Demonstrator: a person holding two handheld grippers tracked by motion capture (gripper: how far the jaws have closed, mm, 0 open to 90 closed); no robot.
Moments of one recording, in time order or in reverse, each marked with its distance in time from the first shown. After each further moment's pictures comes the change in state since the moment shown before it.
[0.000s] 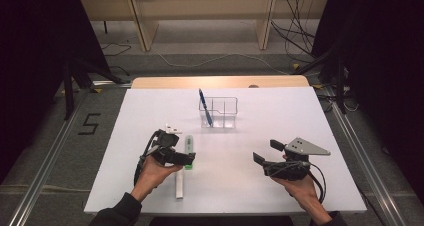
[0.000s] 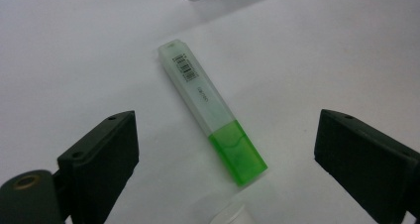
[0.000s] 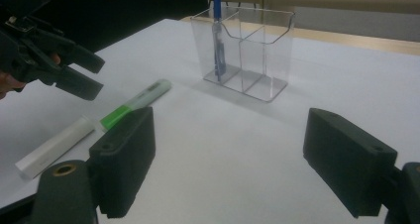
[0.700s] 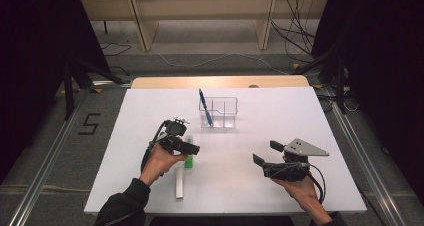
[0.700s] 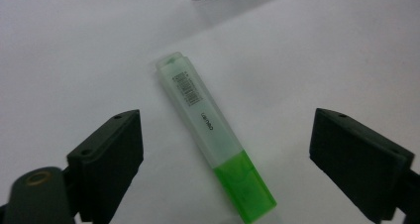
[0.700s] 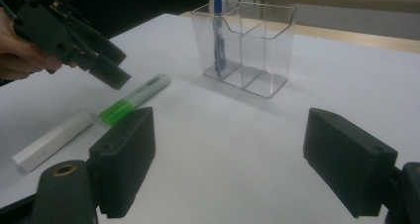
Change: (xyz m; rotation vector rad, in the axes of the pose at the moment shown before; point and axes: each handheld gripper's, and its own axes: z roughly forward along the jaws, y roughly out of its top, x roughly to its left) left arm 0.005 0.033 0.026 0.138 -0.021 -0.011; right arm 0.001 -0.002 0.001 0.011 0.002 -0.010
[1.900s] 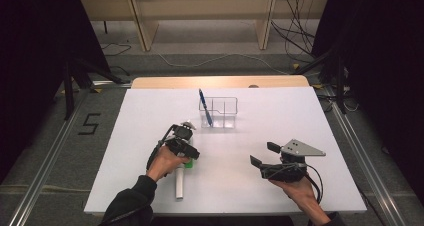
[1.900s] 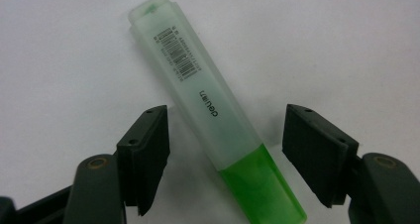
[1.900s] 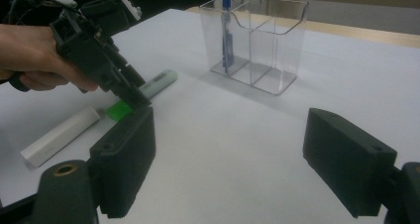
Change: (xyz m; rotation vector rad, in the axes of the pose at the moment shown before) left arm -0.001 -0.002 0.037 0.159 0.030 0.020; right arm 0.005 0.000 0.003 0.019 0.011 -0.007
